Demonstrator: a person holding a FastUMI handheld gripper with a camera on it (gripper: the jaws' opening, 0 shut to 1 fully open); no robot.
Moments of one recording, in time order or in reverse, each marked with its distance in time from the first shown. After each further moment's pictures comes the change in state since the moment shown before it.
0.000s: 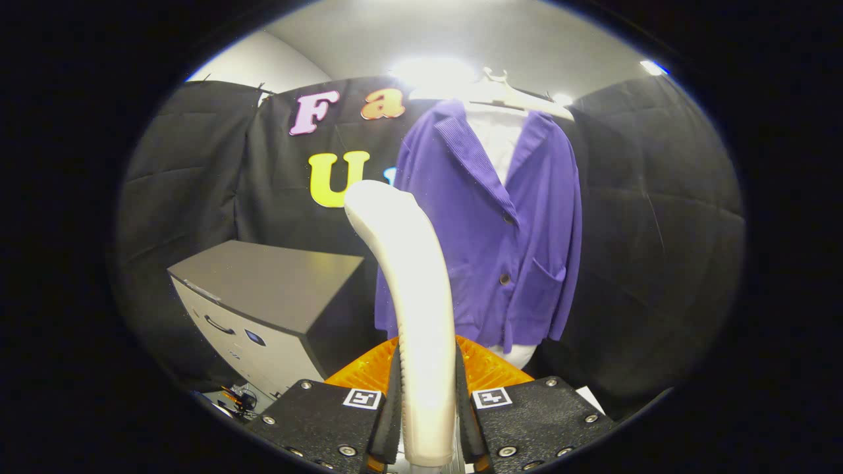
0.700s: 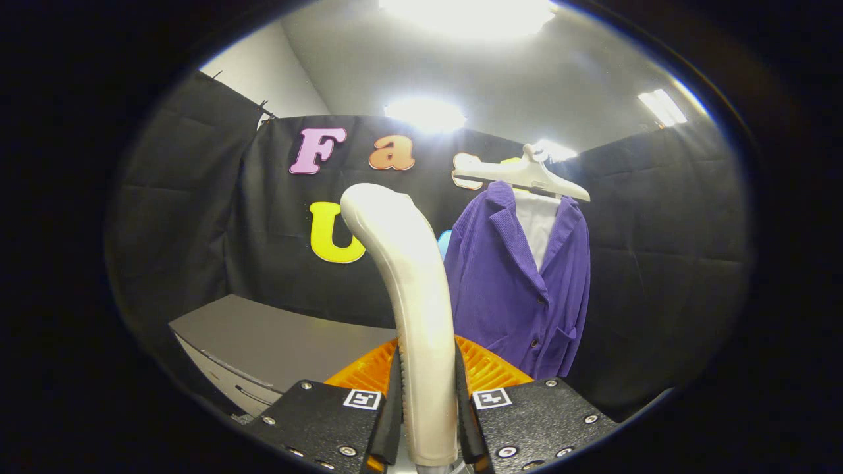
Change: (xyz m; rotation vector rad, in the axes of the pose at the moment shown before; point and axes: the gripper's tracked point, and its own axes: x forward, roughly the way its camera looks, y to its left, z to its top) arm -0.007 0.143 0.112 -0.006 -0.171 -0.151
